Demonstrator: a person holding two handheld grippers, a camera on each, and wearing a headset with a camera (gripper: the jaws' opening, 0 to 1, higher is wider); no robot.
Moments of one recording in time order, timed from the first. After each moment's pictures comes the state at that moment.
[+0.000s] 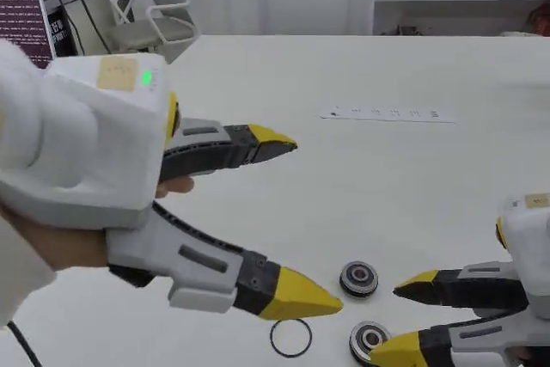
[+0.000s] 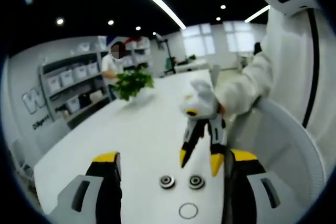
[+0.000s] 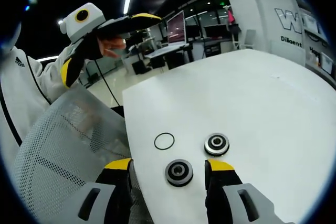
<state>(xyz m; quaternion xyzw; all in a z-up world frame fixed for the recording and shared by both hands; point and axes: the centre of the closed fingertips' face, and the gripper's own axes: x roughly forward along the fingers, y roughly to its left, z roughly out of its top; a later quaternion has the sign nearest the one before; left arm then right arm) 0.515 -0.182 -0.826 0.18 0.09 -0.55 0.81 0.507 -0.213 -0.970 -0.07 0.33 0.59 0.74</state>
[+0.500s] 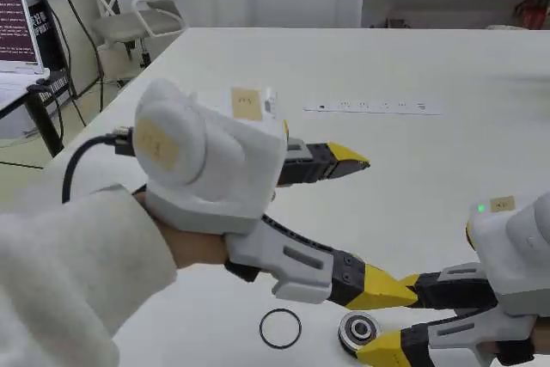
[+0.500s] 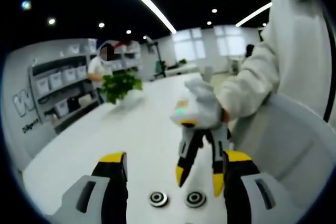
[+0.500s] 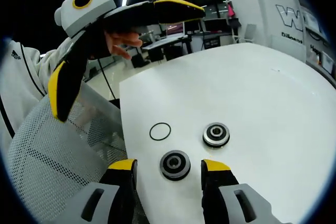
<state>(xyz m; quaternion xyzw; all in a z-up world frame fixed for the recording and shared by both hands) 0.530 -0.232 -0.876 0.17 0.09 -0.58 0.79 0.509 -0.218 -0.991 -0.10 0.35 0.58 0.73</state>
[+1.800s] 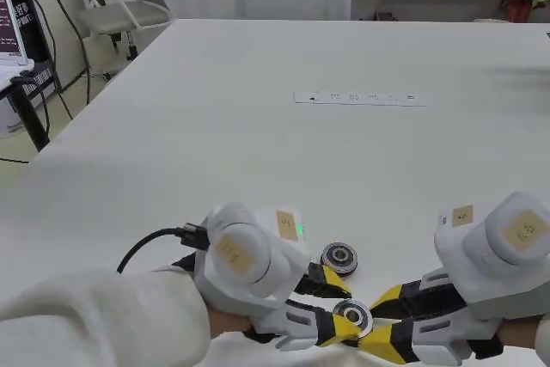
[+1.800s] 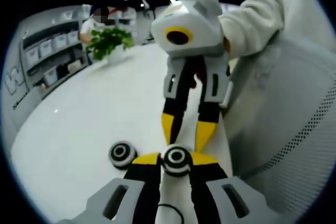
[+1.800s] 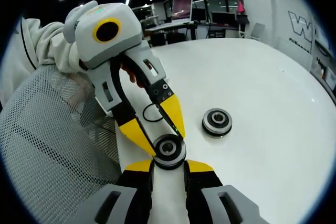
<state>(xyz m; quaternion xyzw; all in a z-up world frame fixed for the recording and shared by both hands) 0.517 -0.226 -0.999 0.20 0.21 -0.58 0.76 0.507 -0.226 -1.019 -0.18 0.36 0.57 0.72</state>
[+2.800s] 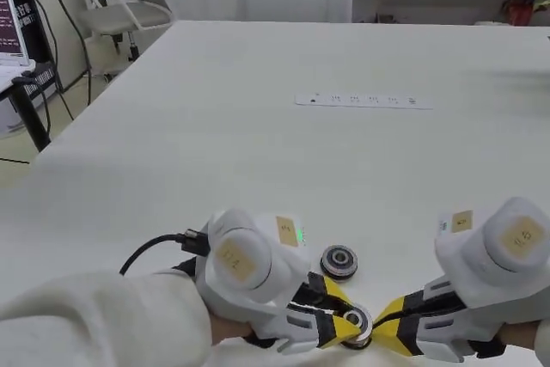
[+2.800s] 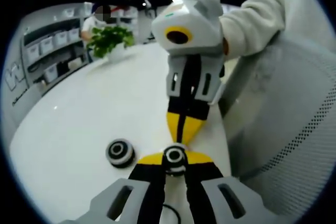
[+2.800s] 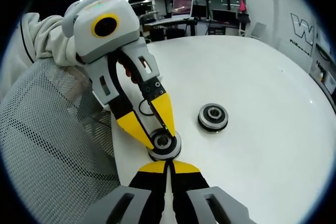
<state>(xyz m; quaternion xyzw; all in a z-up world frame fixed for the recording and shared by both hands) 0.514 -0.226 -1.001 0.20 0.22 -0.58 0.76 0.511 -0.233 -1.024 -0.20 0.36 0.56 0.72</state>
